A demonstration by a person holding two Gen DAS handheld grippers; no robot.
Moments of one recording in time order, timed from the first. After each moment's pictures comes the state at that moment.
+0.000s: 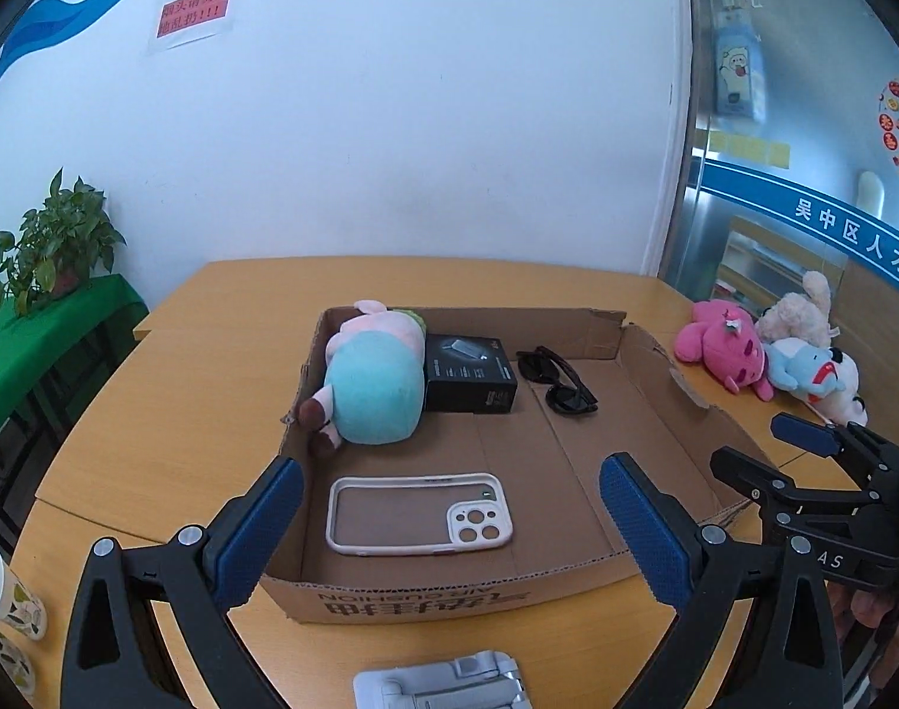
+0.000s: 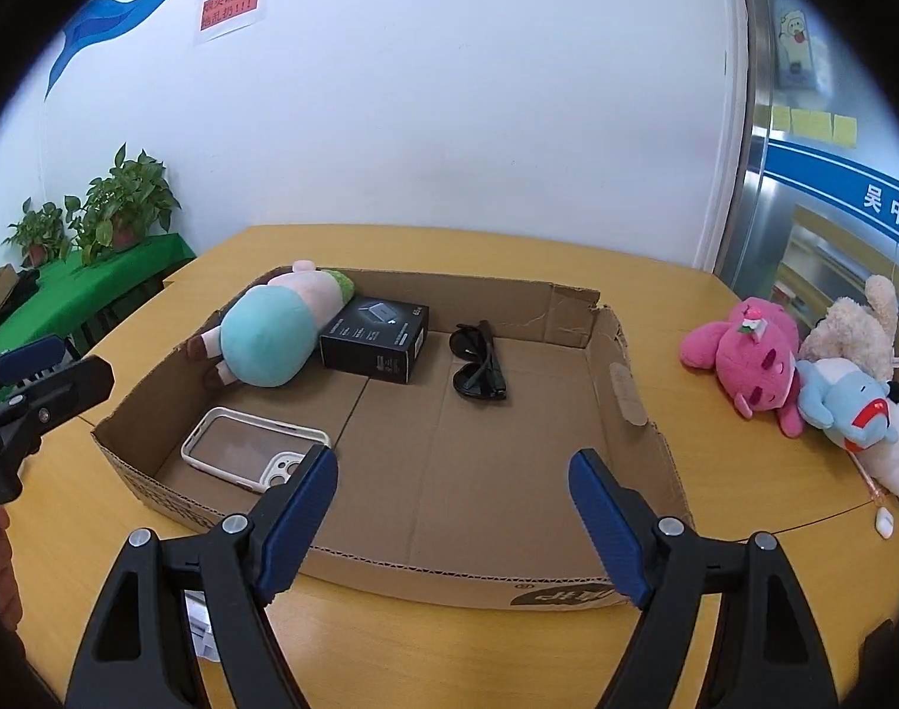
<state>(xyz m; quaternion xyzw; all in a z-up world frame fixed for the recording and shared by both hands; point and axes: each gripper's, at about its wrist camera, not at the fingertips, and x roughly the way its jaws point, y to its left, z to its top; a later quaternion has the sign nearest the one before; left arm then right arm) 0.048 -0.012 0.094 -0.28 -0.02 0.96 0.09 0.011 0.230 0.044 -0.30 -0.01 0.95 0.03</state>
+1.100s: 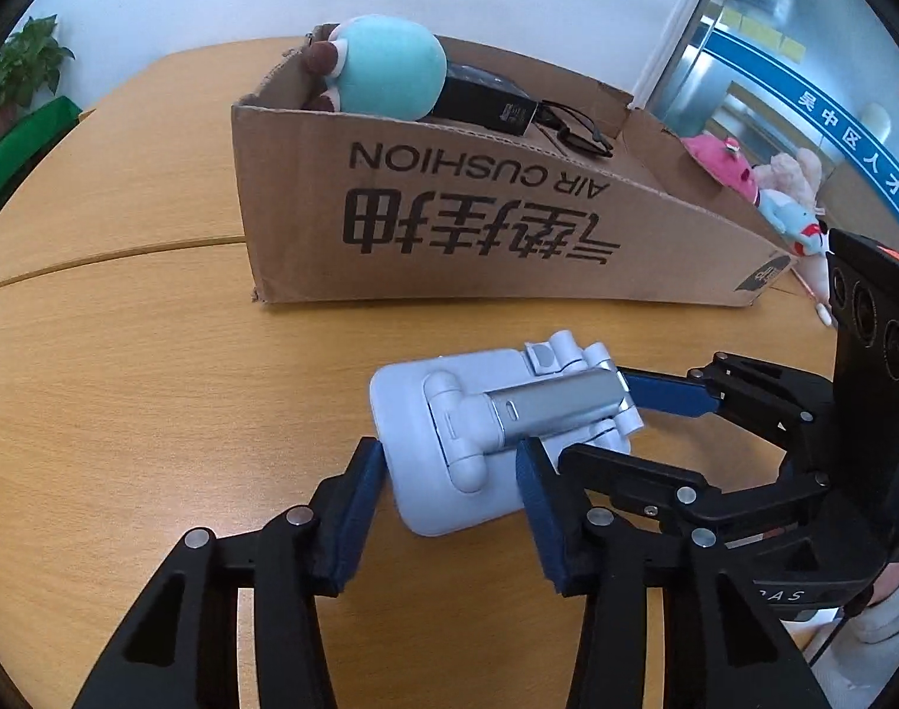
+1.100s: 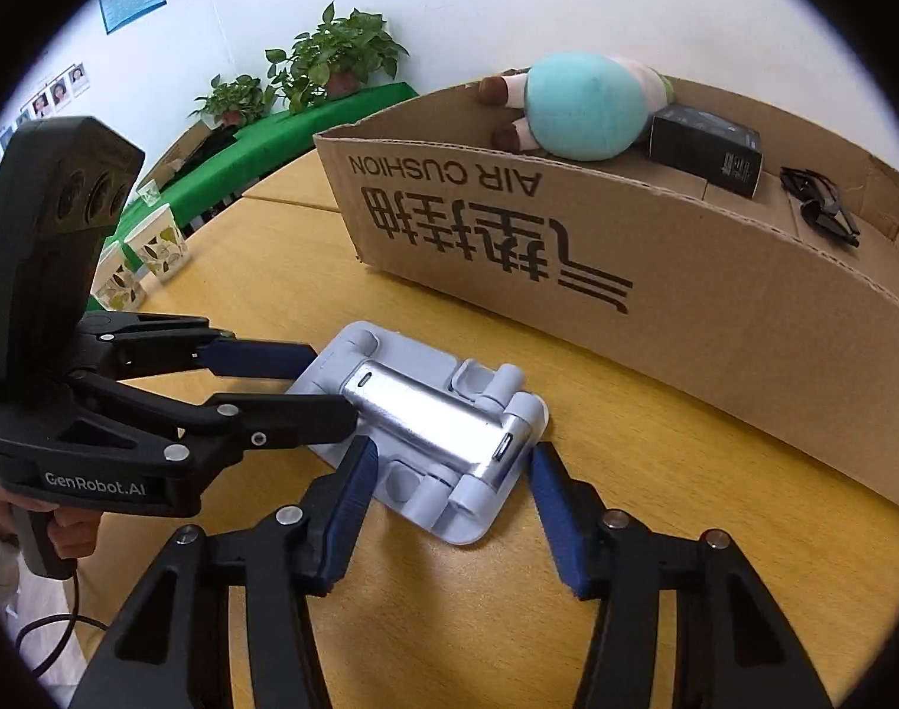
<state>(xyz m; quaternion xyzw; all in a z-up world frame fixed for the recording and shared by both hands) 0.080 -0.051 -0.058 -0.48 -0.05 0.86 0.16 0.020 0.113 -0.088 -0.43 -0.02 0.87 -0.25</state>
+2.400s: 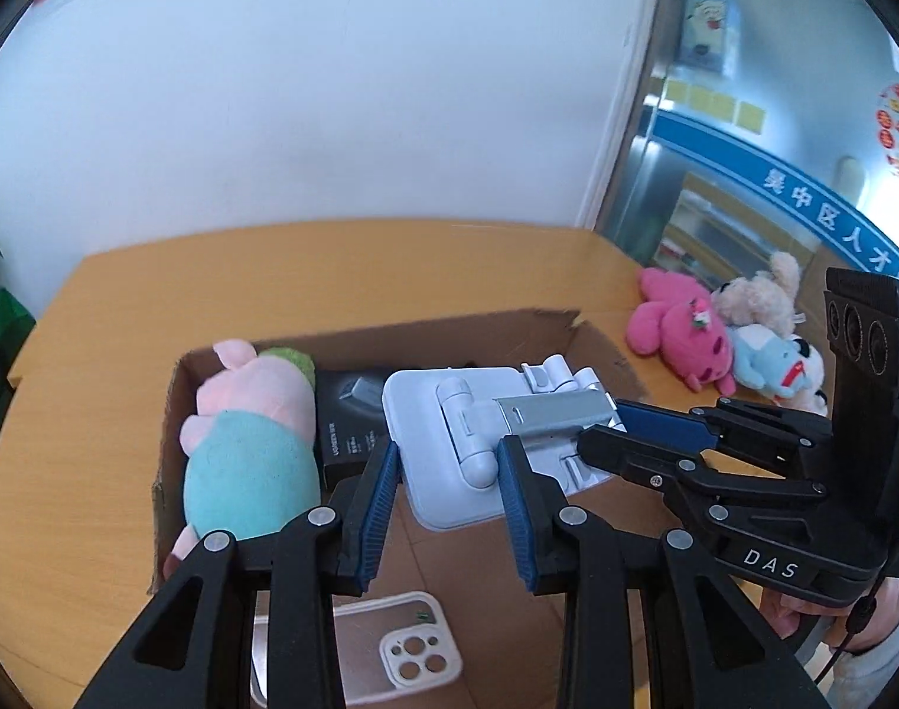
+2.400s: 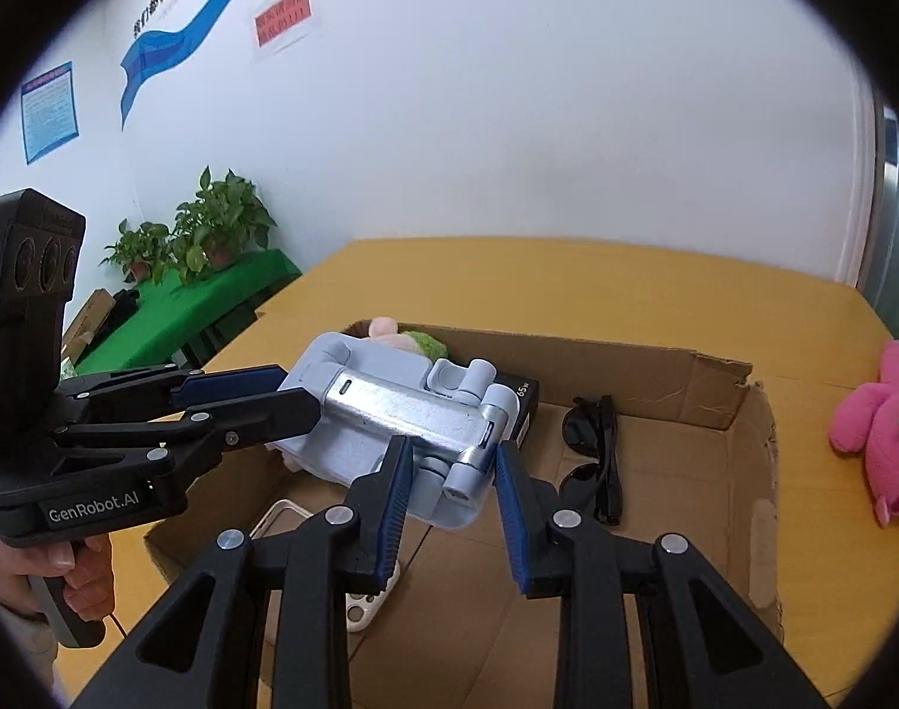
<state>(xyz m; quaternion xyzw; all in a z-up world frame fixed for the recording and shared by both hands) -0.131 0.049 0.095 -0.37 -0.02 0.90 0.21 -0.146 0.251 0.054 -0.35 0.04 0.93 -0.14</state>
